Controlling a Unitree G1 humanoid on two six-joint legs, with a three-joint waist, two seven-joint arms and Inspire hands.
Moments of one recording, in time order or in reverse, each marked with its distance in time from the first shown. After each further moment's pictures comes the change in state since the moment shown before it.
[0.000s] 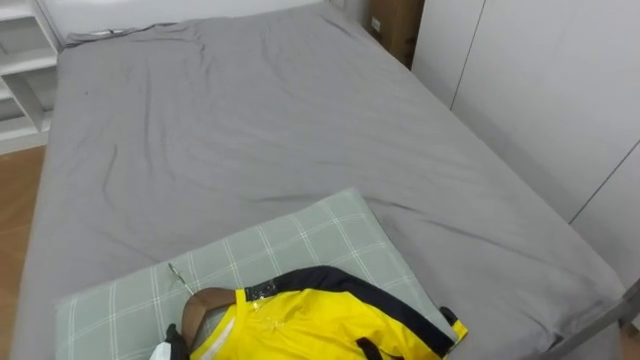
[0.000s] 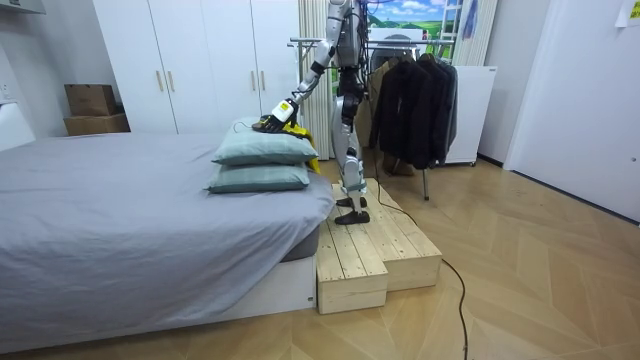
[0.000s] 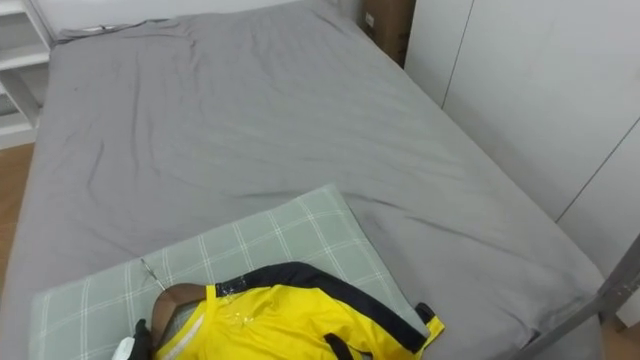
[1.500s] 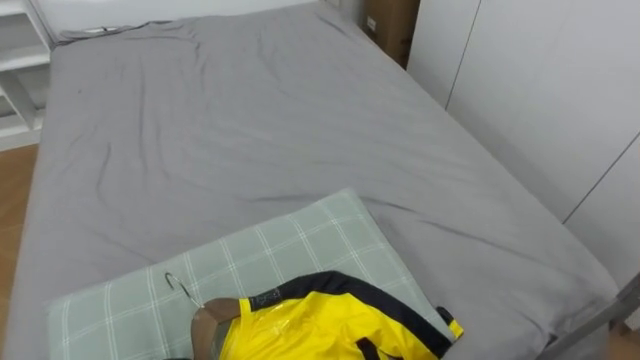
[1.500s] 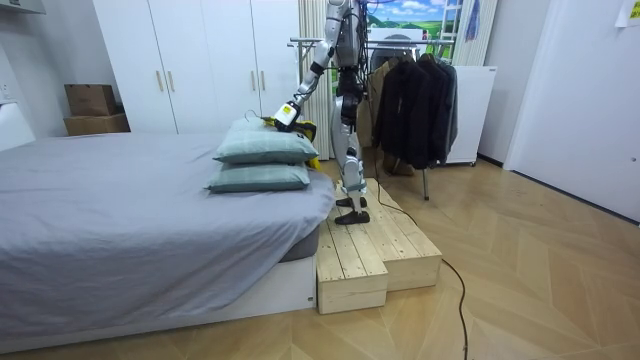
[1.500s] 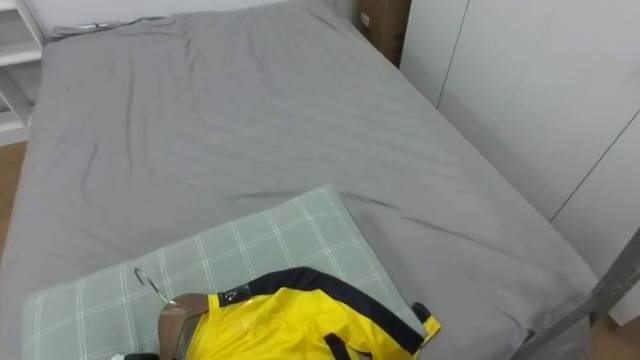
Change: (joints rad) left arm 0.000 -0.001 0.029 0.008 -0.065 0.079 -0.005; right arm 0.030 -0.004 -0.003 -0.014 -0.016 0.045 -0.013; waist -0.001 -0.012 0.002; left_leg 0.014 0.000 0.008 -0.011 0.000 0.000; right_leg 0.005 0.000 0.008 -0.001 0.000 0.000
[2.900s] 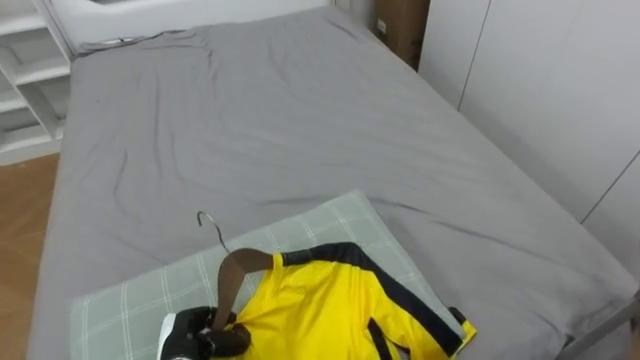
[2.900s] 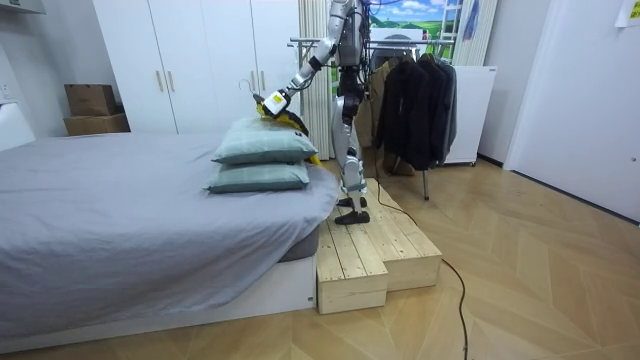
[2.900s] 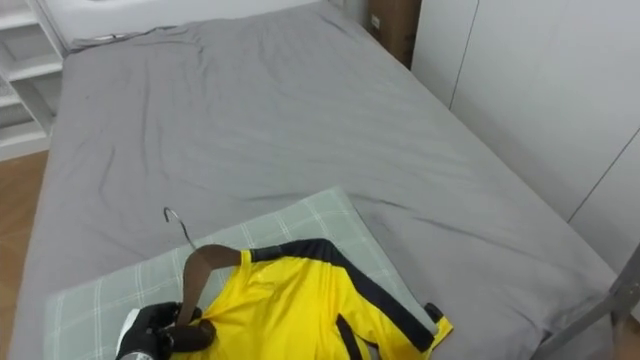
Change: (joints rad) left arm 0.001 0.029 0.004 -0.257 -0.166 -0.028 -0.104; right arm -0.002 -0.003 -0.001 -0.033 -0.024 -0.088 -0.009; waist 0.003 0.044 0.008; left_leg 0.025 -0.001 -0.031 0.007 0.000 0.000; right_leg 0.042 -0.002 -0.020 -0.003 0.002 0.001
